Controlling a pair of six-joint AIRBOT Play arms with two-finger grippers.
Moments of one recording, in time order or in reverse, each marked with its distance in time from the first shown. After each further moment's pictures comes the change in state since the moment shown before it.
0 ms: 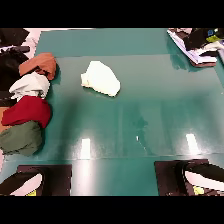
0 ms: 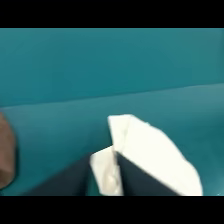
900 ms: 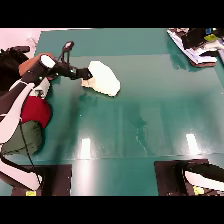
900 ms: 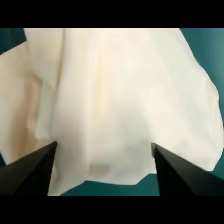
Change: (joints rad) left arm -0.188 -0.662 -0.002 -0.252 0.070 0.205; right arm 0.002 0.000 0.000 0.050 -0.026 0.000
